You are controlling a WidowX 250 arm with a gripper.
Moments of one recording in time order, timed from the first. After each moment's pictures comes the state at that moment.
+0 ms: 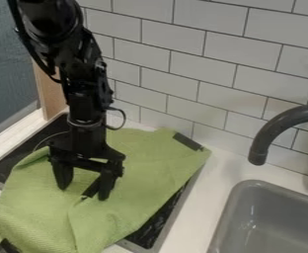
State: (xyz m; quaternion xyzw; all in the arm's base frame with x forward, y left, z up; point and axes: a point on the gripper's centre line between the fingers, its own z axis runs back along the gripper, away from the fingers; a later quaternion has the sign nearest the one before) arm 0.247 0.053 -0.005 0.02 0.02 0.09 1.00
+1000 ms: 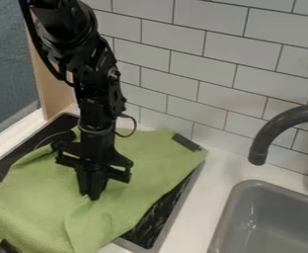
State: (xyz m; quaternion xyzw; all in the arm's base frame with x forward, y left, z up) arm 0.246 0.047 -0.007 0.04 0.02 0.08 1.00
